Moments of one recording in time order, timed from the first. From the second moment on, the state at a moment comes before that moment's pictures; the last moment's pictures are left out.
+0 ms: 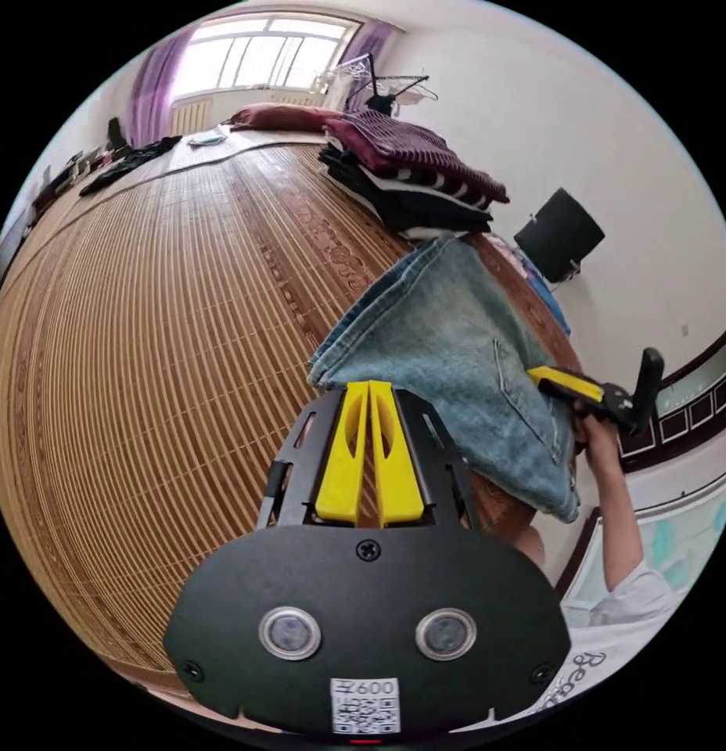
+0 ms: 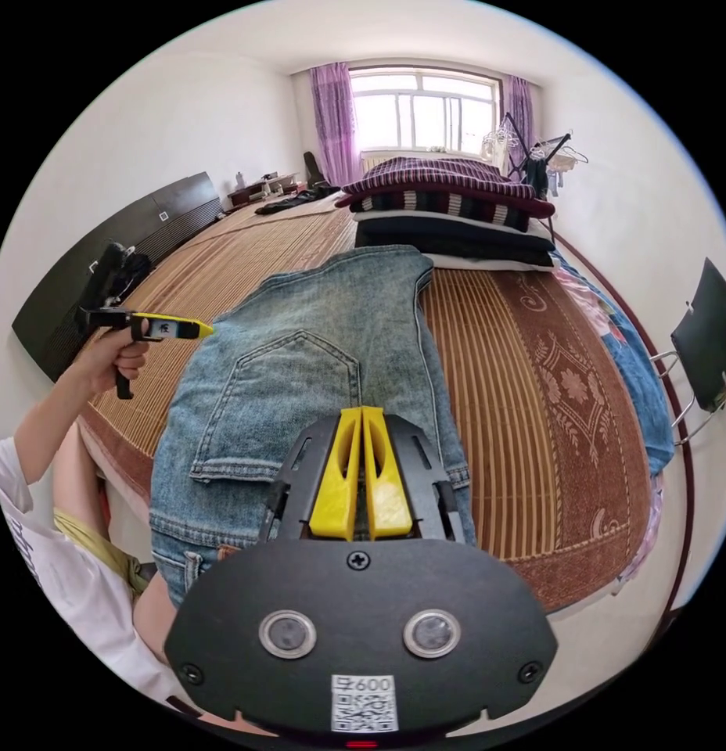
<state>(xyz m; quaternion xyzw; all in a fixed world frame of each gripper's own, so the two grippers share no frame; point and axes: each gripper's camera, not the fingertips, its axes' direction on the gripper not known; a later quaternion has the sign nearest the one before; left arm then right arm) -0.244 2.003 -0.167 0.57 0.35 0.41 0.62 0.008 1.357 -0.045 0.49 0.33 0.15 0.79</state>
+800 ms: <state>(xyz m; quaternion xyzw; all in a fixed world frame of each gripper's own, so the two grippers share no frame) -0.156 2.004 -0.348 0.69 0.25 0.49 0.48 -0.011 1.379 -0.046 0.43 0.44 0.24 0.75</state>
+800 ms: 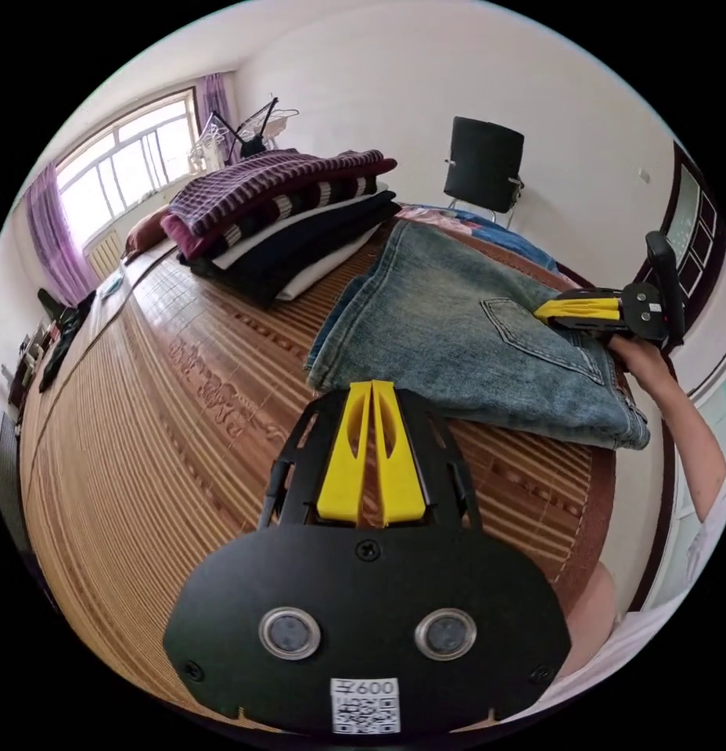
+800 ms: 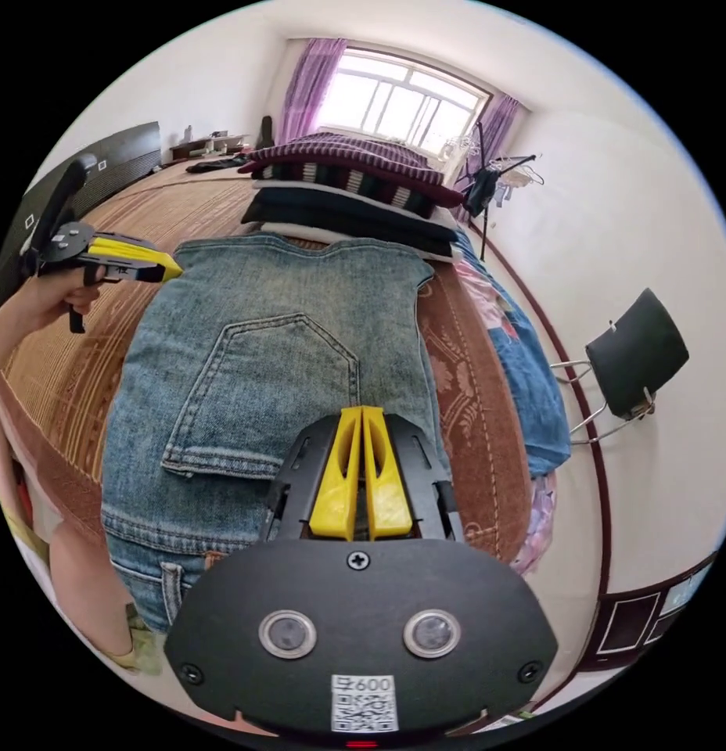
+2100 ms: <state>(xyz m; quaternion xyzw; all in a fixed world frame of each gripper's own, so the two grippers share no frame) -0.351 1.345 -0.406 0.45 0.78 0.40 0.17 -0.117 1.440 -0.118 0.49 0.35 0.33 0.73</state>
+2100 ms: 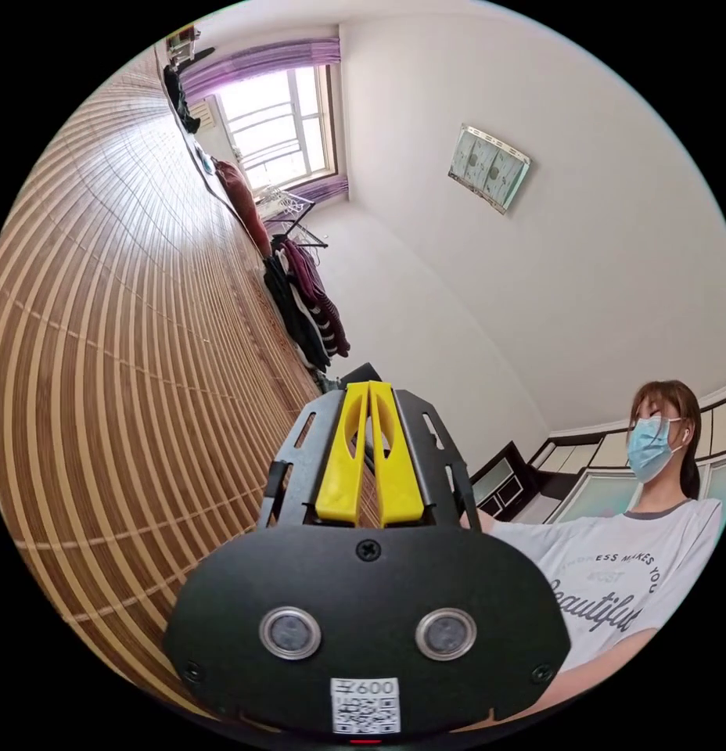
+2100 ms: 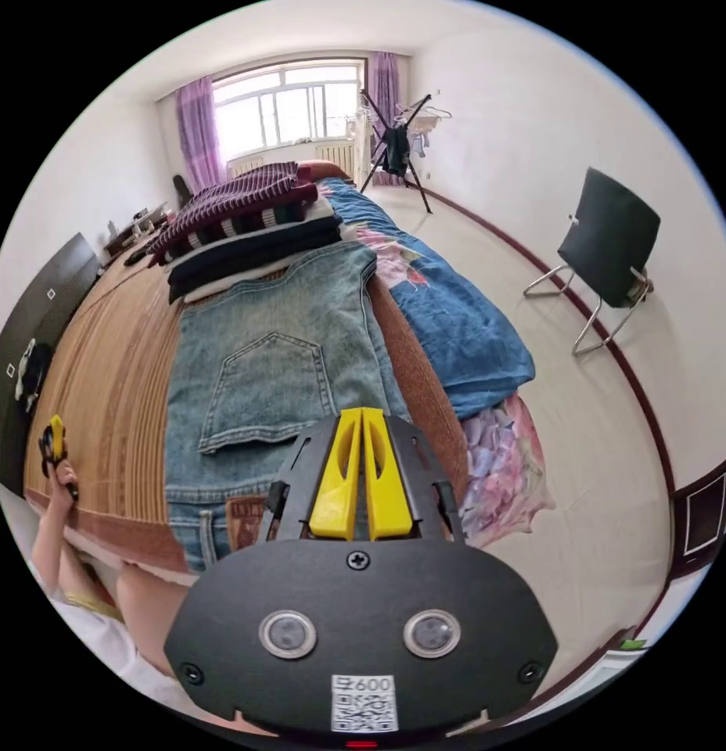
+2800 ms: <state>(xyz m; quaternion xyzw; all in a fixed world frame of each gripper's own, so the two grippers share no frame) -0.306 1.212 -0.611 0.47 0.78 0.39 0.18 -0.002 1.275 -0.217 0.24 0.39 0.38 0.81</state>
